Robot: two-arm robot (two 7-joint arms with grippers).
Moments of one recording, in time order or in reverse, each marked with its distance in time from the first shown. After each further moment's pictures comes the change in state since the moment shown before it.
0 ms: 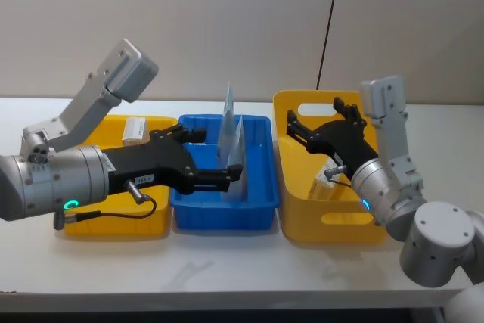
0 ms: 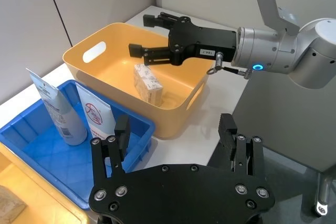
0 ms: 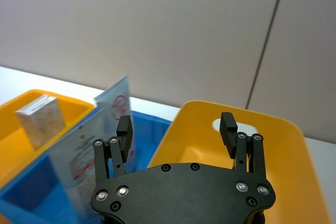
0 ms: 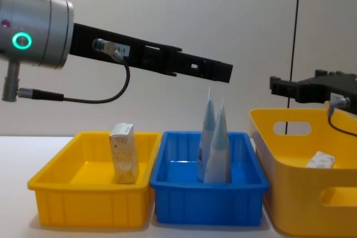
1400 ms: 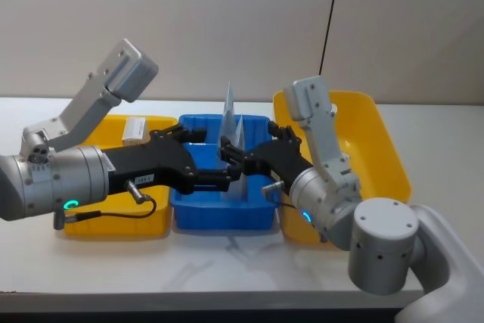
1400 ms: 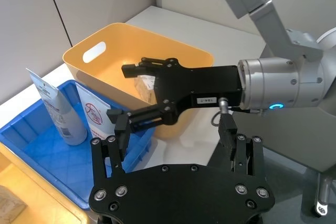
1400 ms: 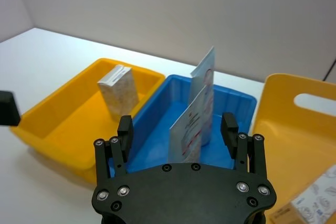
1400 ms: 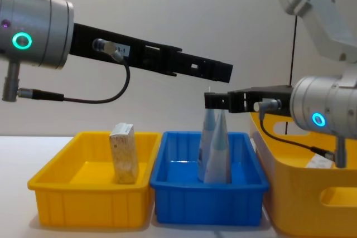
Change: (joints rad) left arm 0.000 0.000 0.000 0.000 0.000 0.000 0.000; right arm -0.016 -0.087 -0.109 -0.142 0.000 0.300 -0.034
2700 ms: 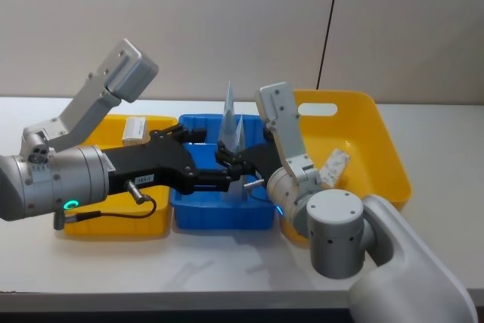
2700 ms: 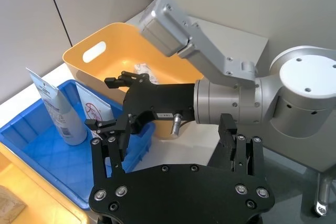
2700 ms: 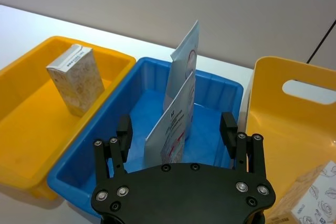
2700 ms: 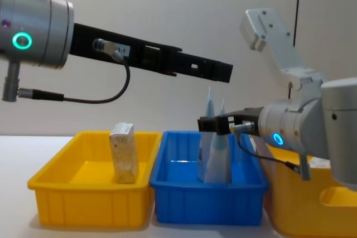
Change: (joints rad) left arm 0.000 0.000 0.000 0.000 0.000 0.000 0.000; right arm 0.119 -0.111 -0.021 0.266 -0.116 -0.031 -0.095
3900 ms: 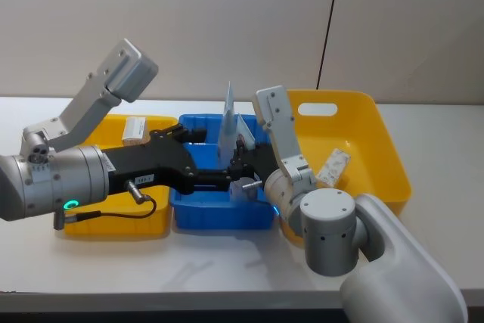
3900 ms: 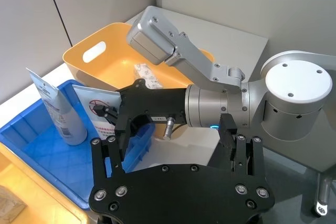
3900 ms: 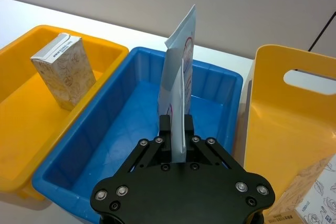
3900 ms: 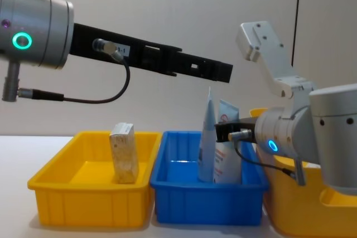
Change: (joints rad) left arm 0.000 0.000 0.000 0.000 0.000 0.000 0.000; right arm 0.029 -0.027 0.008 0.075 -0.013 0.004 -0.013
